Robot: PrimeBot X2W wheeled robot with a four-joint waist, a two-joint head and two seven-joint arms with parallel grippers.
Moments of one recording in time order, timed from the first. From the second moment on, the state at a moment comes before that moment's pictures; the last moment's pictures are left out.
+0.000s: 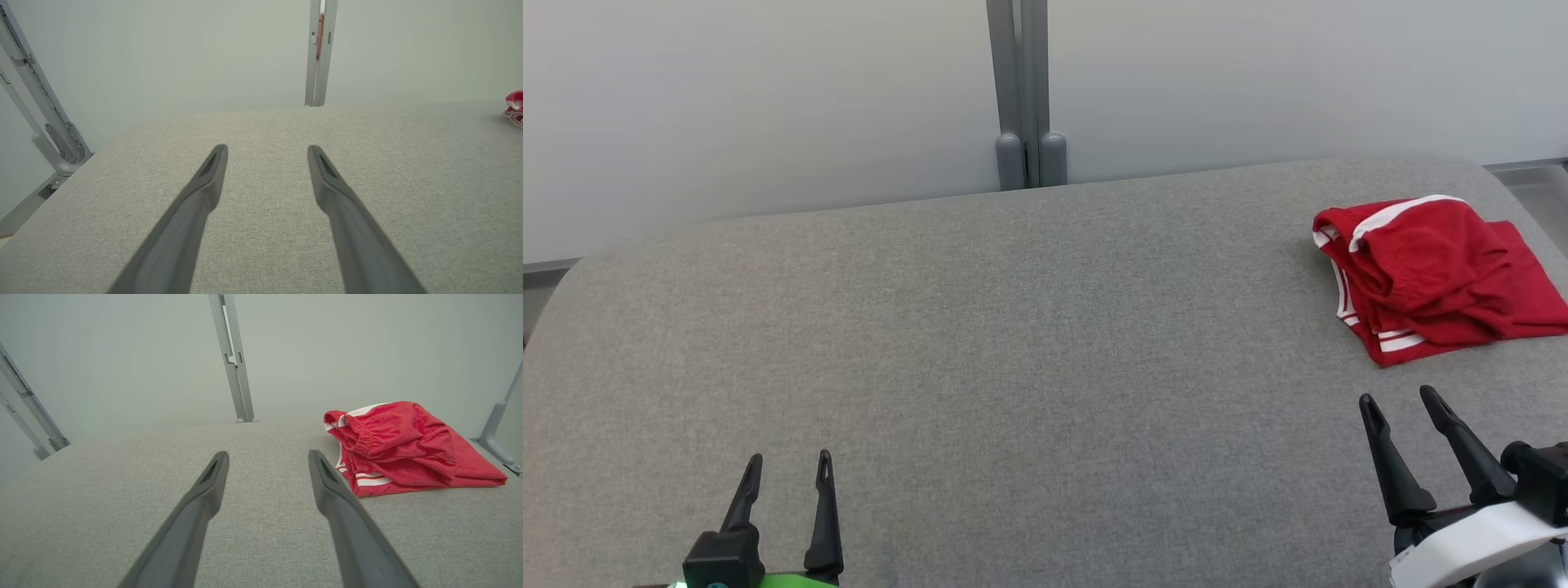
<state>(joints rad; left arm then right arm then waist) 0.10 0.22 -0.23 0.13 -0.29 0.15 -0.23 0.17 -0.27 0.03 -0.12 0.38 0.13 -0.05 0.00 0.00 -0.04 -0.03</state>
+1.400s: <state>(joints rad) 0.10 0.19 -0.23 0.23 -0.35 0.14 -0.23 0.18 -0.22 0.04 -0.05 0.44 0.13 -0.05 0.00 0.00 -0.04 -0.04</state>
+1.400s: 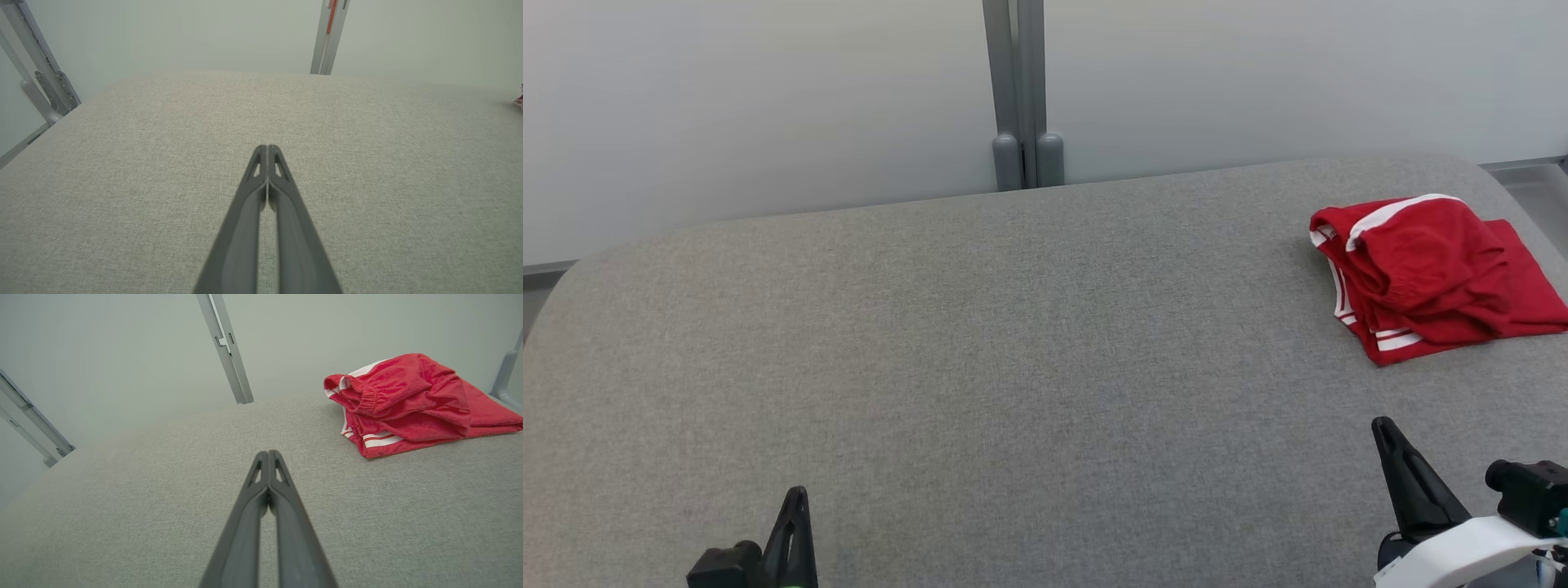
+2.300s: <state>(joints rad) 0.05 0.15 -0.12 0.23 -0.78 0.06 -0.12 0.09 -0.18 0.00 0.05 0.84 0.13 -0.01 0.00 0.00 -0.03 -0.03</state>
